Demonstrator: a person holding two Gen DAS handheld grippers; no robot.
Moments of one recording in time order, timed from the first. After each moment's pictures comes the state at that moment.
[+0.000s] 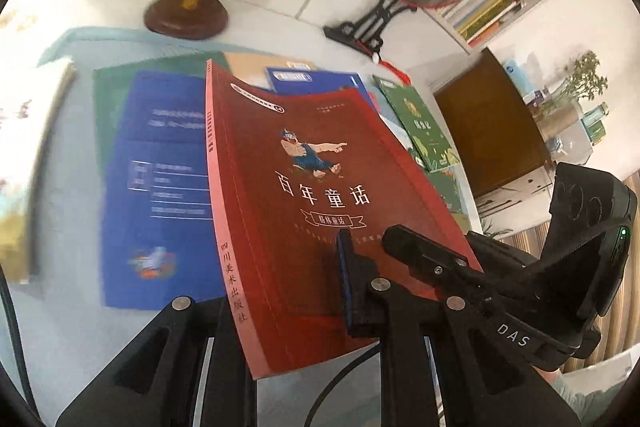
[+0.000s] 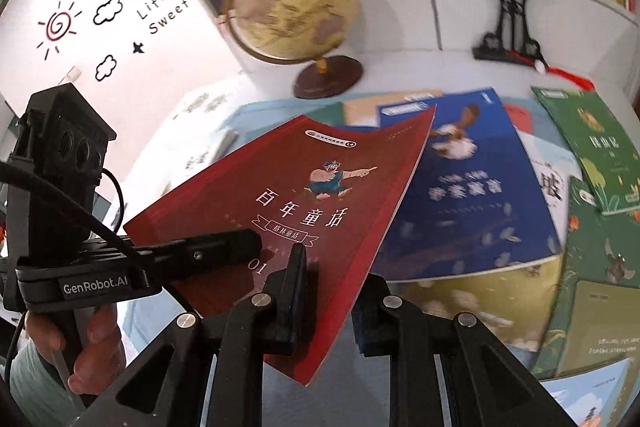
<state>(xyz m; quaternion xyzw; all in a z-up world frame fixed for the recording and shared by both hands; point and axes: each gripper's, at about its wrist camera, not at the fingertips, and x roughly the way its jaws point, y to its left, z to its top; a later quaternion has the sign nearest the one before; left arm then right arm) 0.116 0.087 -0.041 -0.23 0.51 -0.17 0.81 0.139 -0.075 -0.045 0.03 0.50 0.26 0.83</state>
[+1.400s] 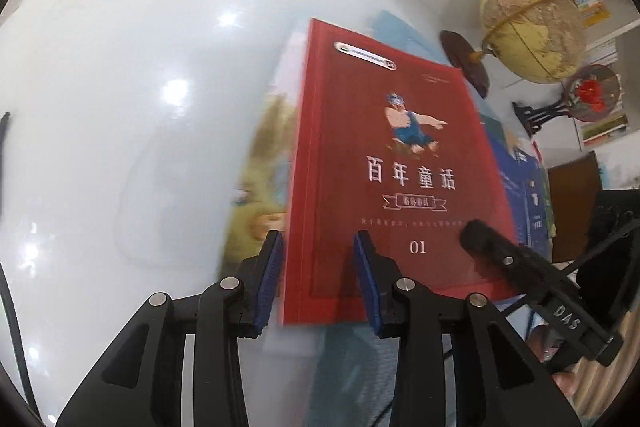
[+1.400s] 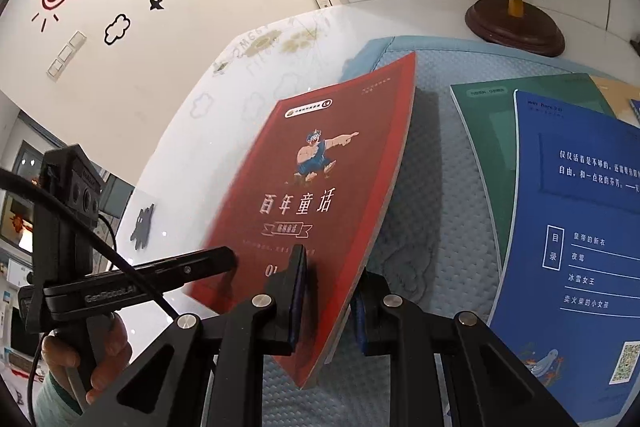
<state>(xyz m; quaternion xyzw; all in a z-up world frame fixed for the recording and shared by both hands) 0.073 0.390 -0.133 -0.30 0.55 0.00 0.77 0.173 0.206 -0.143 0.03 0.56 0.30 0.77</state>
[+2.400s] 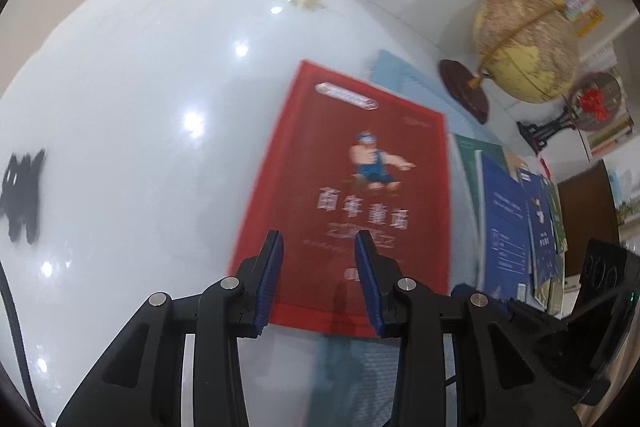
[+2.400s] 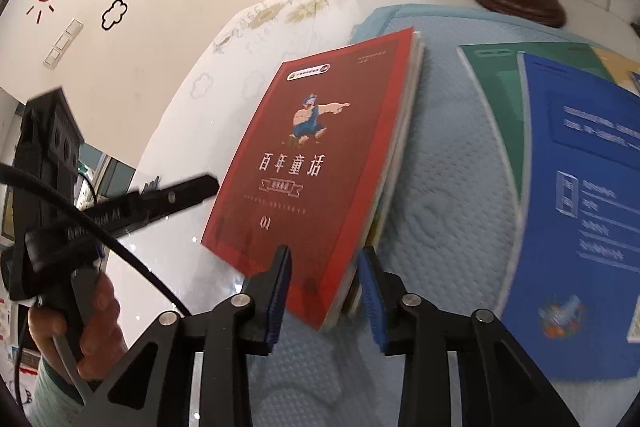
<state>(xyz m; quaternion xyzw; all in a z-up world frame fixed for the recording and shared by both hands) 0.080 0.383 -0.097 -0.27 0.52 0.03 0.81 0.145 0.195 -0.141 0.03 0.59 0.30 0.75</state>
